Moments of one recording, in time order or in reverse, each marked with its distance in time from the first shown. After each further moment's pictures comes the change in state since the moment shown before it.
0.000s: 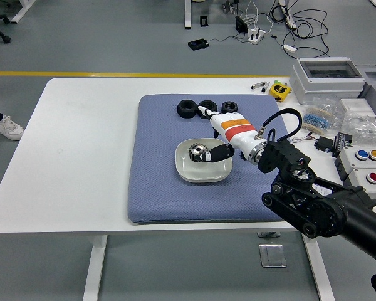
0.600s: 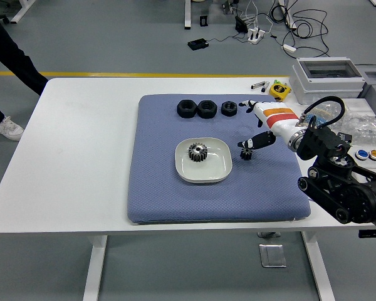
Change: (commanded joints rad) left arm 0.008 -0.003 -0.009 0.001 0.010 0.001 0.004; right arm 0.013 -0.132 0.007 -0.098 0.007 0.071 -0.007
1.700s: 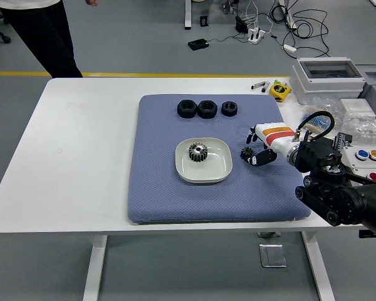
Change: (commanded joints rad) left arm -0.010 -0.004 -0.002 -0.005 0.015 -0.002 0.005; right arm 0.066 0.090 -0.237 -0.239 0.148 -0.017 0.042
